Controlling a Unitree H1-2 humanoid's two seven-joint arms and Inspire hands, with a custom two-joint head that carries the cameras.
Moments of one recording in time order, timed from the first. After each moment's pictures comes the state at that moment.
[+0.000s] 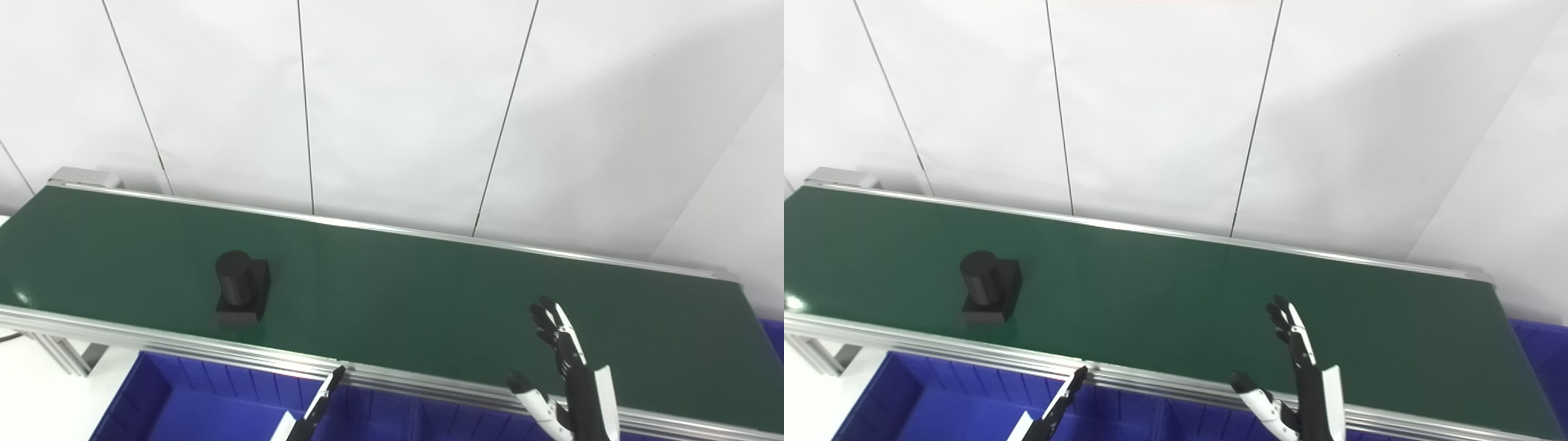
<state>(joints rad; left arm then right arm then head) 0.11 0.22 -0.57 0.33 0.15 -0.43 0.33 0.17 0.03 0.03 -0.17 -0.35 -0.28 -0.07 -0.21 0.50</state>
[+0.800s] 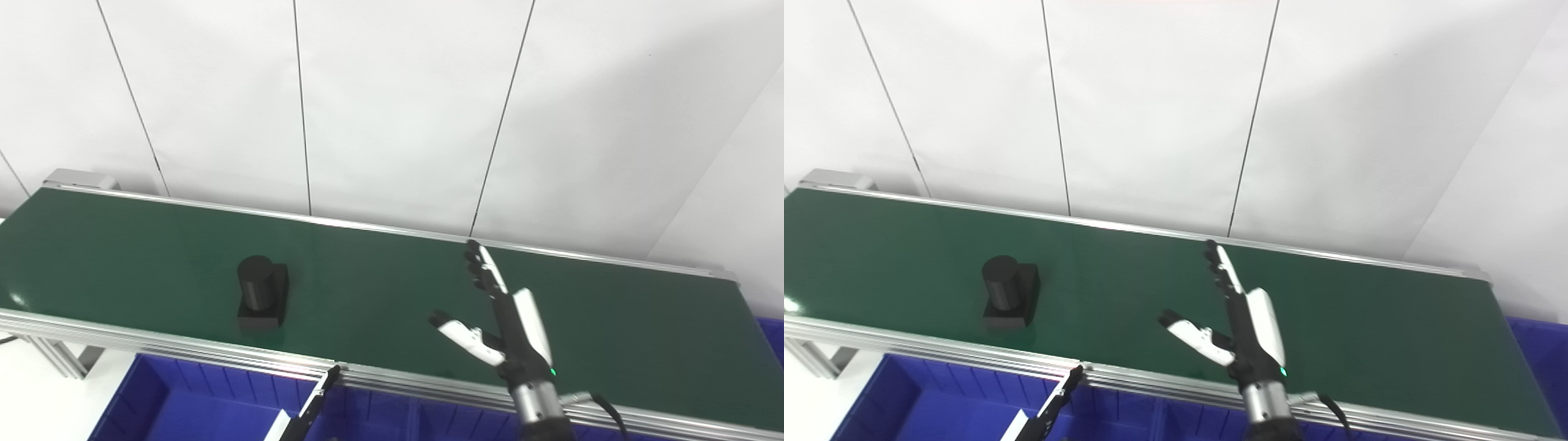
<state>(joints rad) 0.11 0.22 -0.54 0.33 0.14 -0.43 0.28 -0.12 0.02 0.18 -0.13 -0.52 0.07 0.04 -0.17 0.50</state>
